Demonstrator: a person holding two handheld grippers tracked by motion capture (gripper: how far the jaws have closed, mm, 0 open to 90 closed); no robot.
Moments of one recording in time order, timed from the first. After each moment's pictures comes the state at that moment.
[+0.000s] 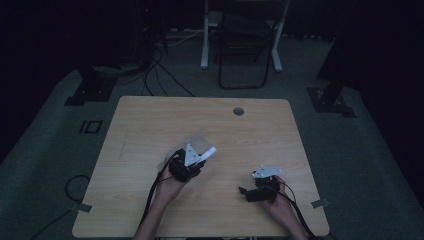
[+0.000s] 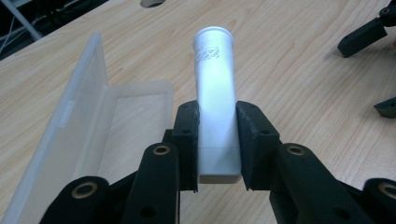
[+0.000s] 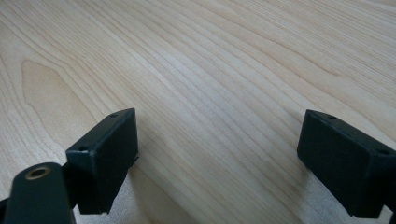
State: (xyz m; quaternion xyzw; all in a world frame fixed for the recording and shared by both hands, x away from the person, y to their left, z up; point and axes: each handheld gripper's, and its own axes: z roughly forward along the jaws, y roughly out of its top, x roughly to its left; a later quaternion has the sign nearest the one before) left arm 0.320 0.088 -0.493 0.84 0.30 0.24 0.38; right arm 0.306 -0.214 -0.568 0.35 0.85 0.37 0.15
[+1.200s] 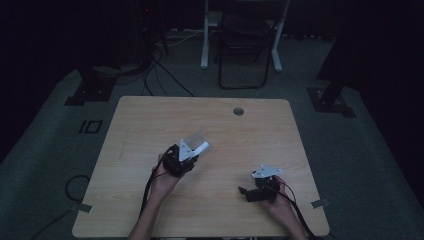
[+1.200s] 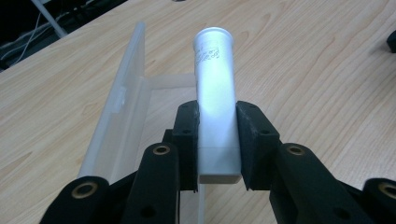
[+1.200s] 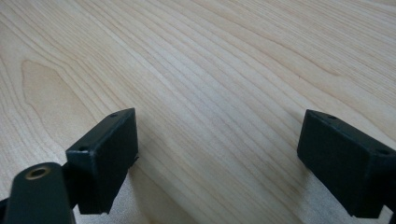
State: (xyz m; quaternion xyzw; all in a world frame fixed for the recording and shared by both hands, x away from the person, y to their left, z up) left arm 0.335 0.105 -0.496 0.83 0.32 0.26 0.36; right arm 0.306 -0.214 -0.568 0.35 0.85 0.37 0.15
